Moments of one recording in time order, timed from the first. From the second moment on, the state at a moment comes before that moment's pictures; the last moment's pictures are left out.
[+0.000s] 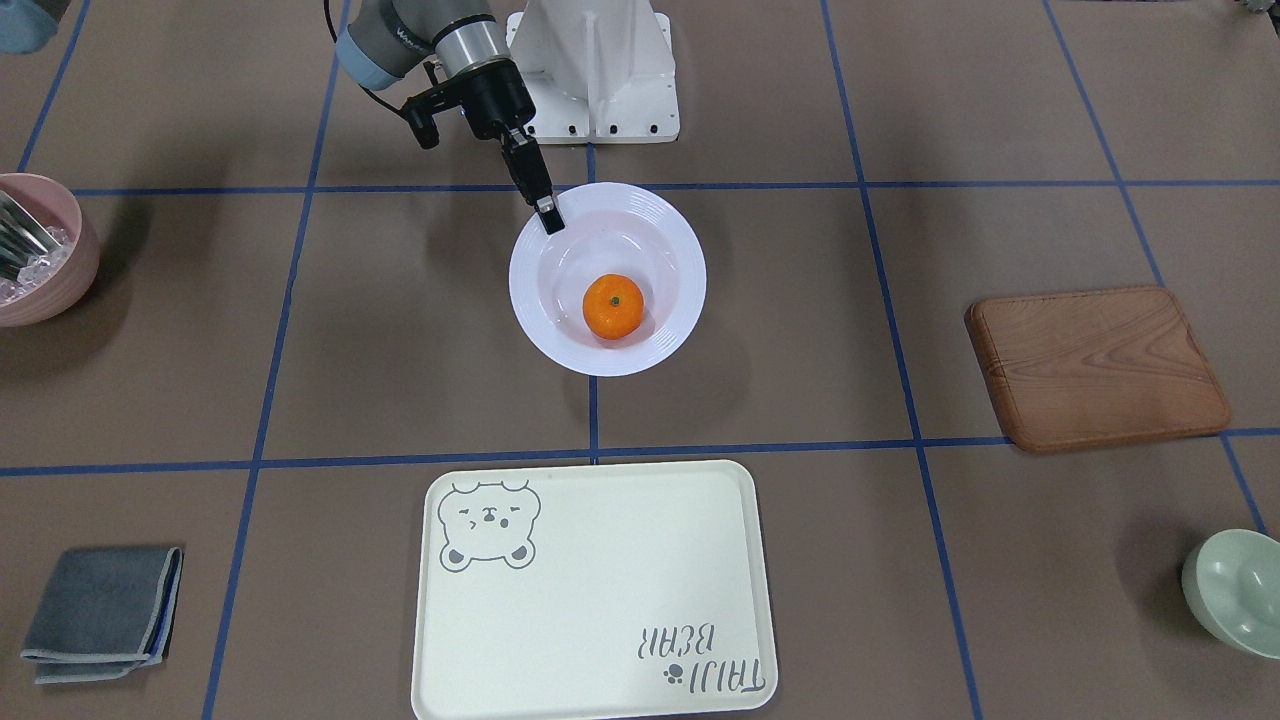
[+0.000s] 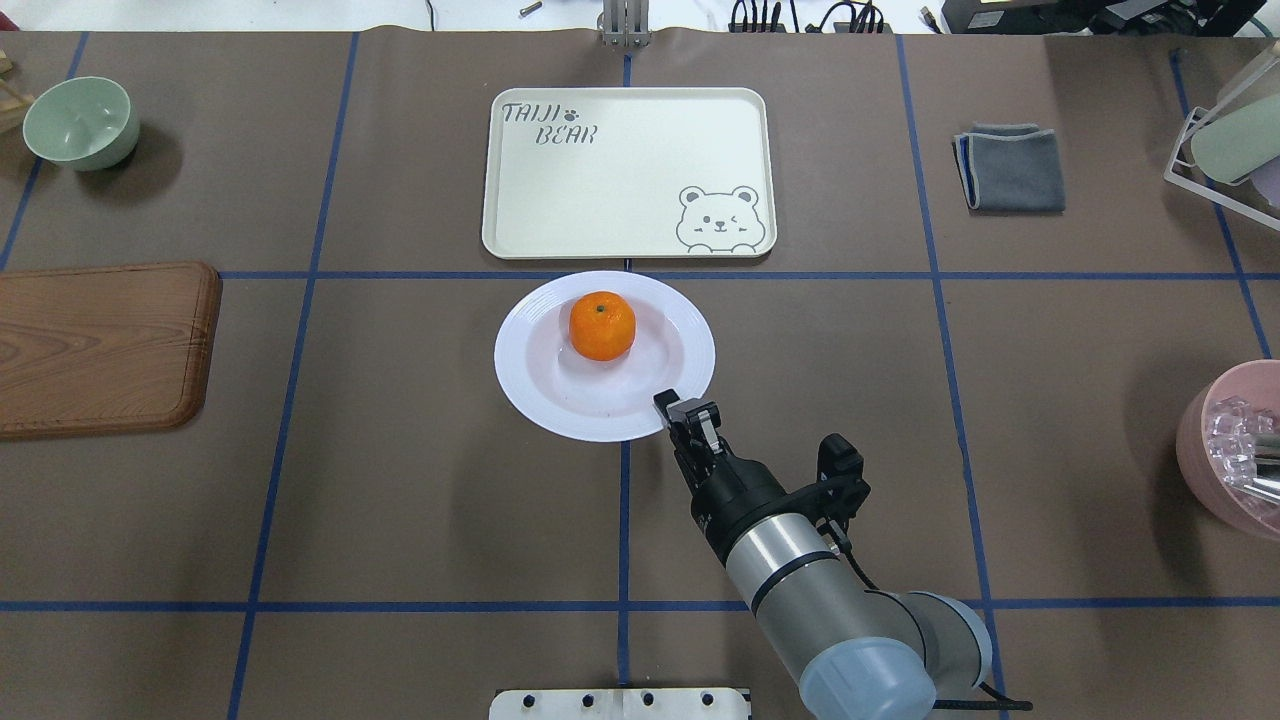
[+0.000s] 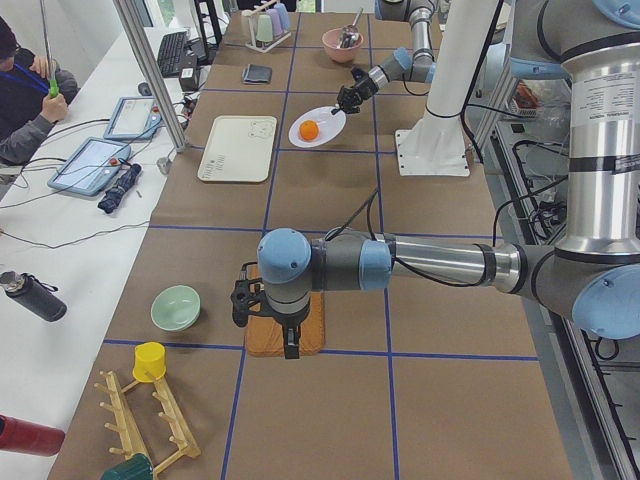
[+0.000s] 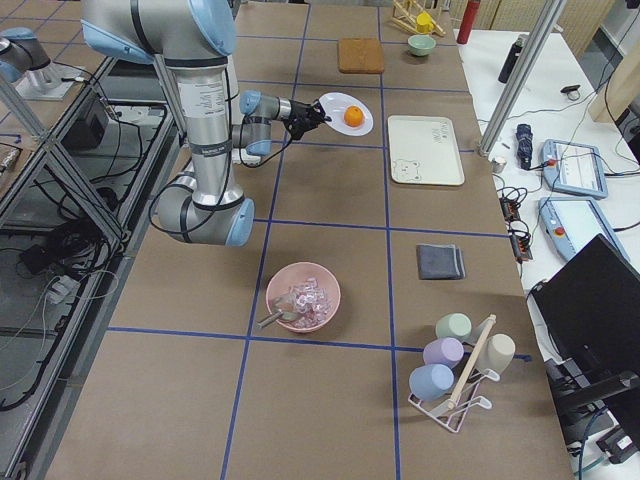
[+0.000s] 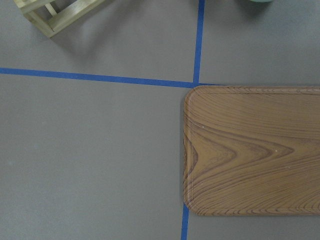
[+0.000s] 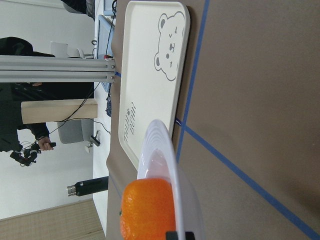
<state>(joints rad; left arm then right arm) -1.66 -1.48 -1.76 -1.45 -2.38 -0.02 0.10 -1.19 1.79 -0.69 0.73 2.39</state>
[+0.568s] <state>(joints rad) -1.66 -1.39 -1.76 -1.62 -2.38 -0.07 0.29 -1.00 1.57 -0.69 0.81 2.28</state>
